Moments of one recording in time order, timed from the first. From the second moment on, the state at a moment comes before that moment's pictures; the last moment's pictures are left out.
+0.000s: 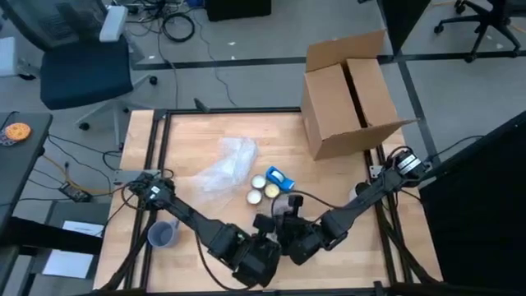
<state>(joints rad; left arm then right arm) -0.61 2.19 2.33 -1.26 -0.41 -0.15 0.61 1.85 1.37 -0.47 0.85 0.33</state>
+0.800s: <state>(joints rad) -0.65 2.05 1.87 -0.78 -0.63 -0.29 0.60 1.85 1.36 -0.42 0.80 0.32</state>
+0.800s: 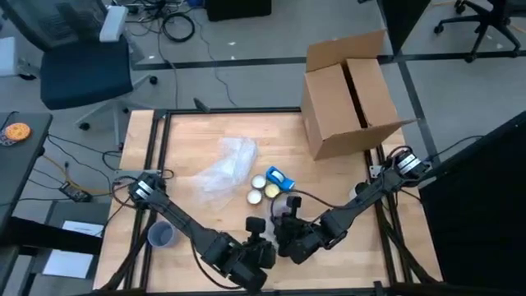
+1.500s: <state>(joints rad) -0.58 1.79 1.07 0.40 -0.58 -0.19 0.55 1.84 1.26 -0.12 0.72 0.24</state>
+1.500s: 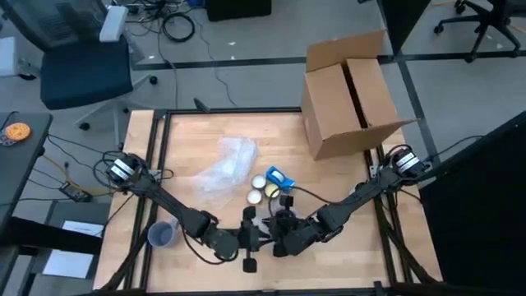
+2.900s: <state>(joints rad) -0.48 1.80 1.04 0.49 -0.56 0.07 0.39 1.75 1.21 -0.21 0.22 0.48</state>
